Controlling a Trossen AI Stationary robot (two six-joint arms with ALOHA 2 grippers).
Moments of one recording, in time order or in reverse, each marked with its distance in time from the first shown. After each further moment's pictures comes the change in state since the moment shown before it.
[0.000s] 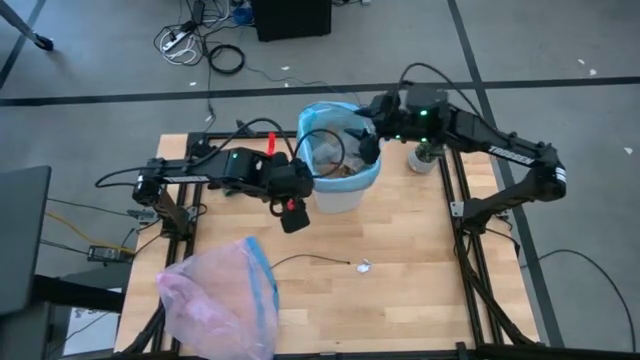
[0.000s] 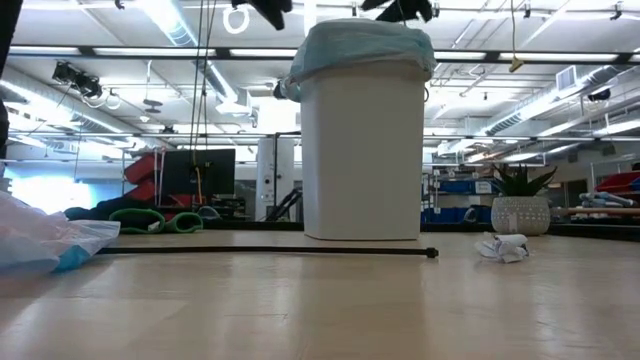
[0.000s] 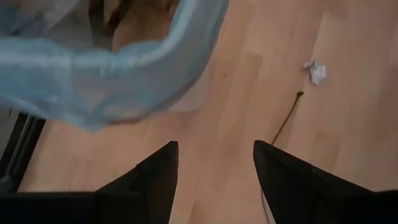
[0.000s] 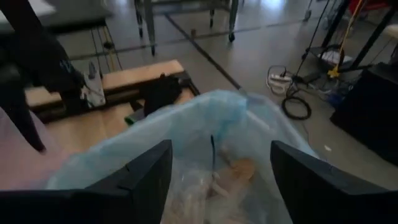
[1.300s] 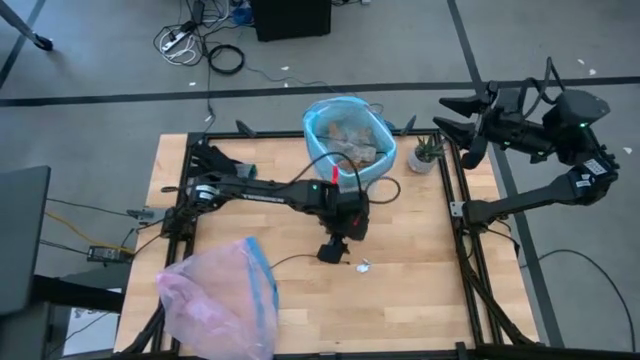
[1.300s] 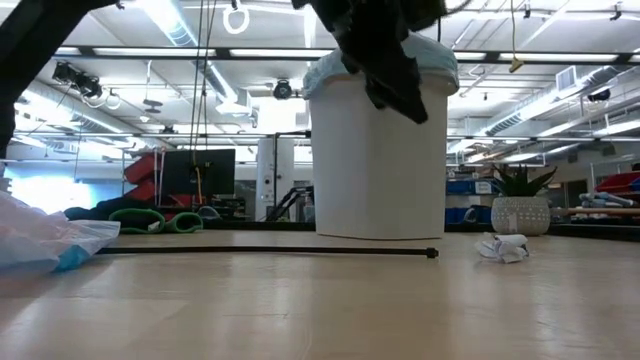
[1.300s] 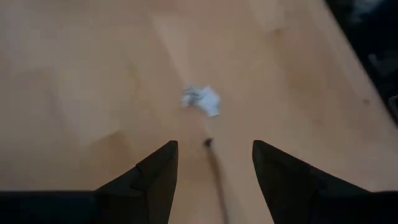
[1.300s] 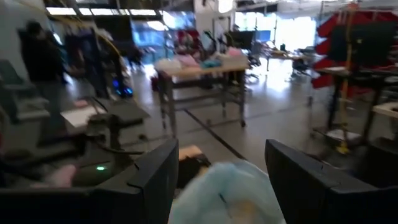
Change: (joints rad) left arm 0.031 0.431 -0.001 0.479 0.579 0.611; right arm 0.288 -0.489 0.000 -0.084 0.243 -0.030
